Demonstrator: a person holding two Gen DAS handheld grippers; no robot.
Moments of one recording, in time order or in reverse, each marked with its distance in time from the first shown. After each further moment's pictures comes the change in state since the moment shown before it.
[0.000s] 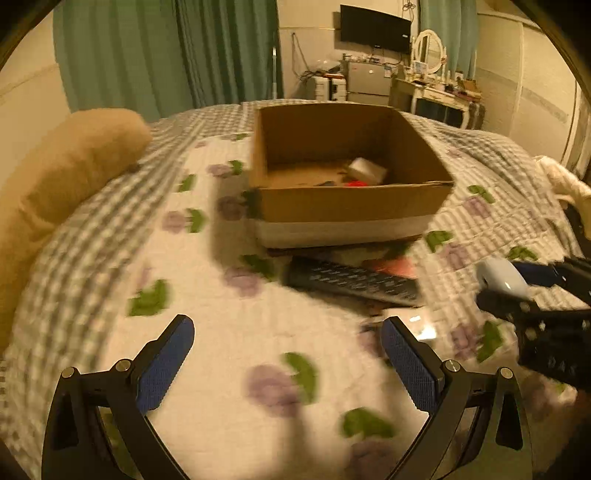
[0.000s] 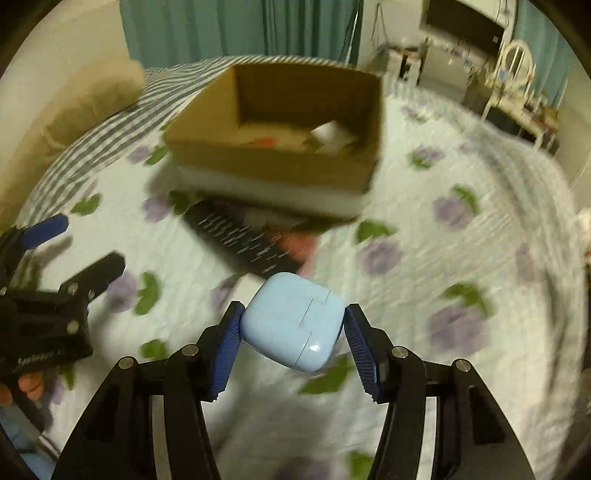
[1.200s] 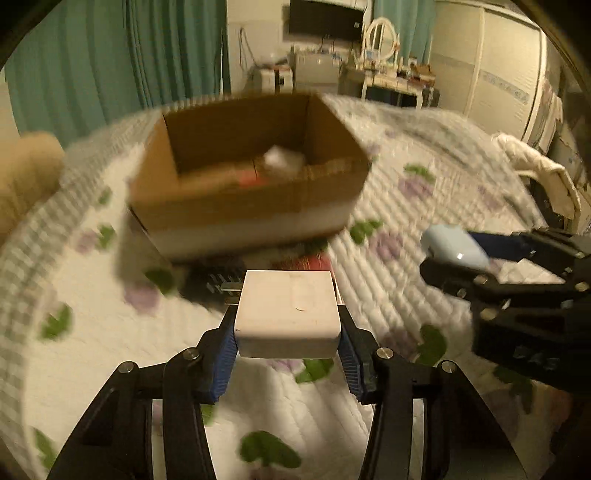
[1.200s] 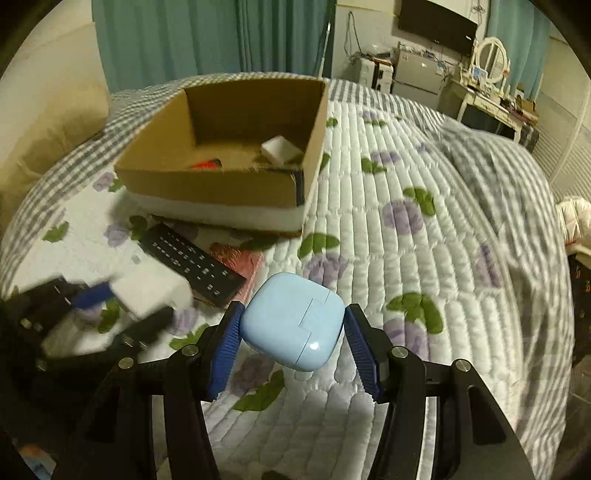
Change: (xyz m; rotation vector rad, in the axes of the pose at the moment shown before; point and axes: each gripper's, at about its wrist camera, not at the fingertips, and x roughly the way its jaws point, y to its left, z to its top) left arm -0.002 -0.053 0.012 0.107 0.001 -0.141; right arm -0.007 -0.035 0.000 0.053 -0.058 -0.018
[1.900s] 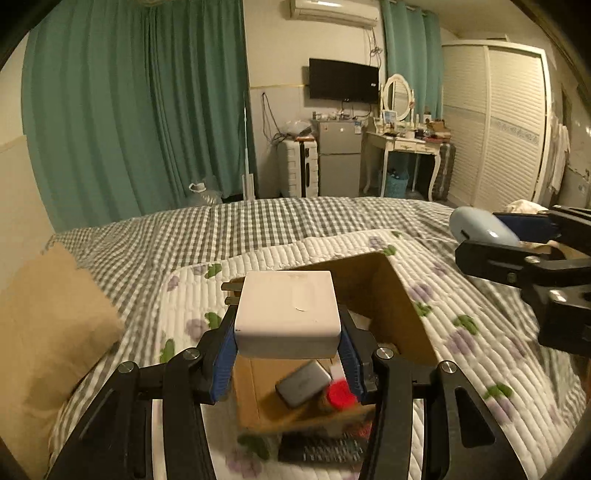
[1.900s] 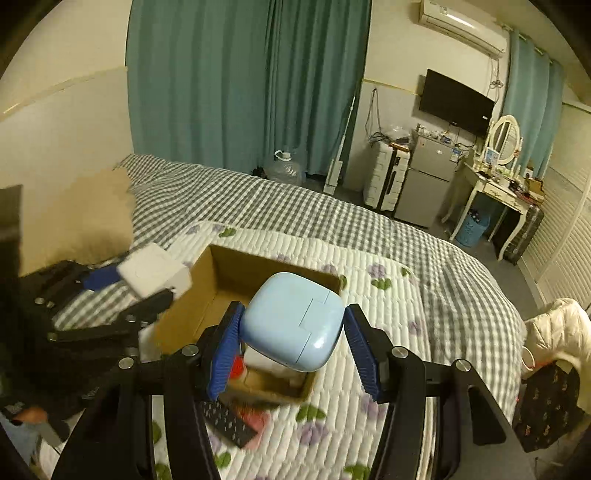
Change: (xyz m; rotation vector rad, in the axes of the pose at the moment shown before) left arm -0.004 0.072 0.162 -0.001 -0.217 0.083; right arm -0.061 0.021 0.180 -0.111 -0.234 0.024
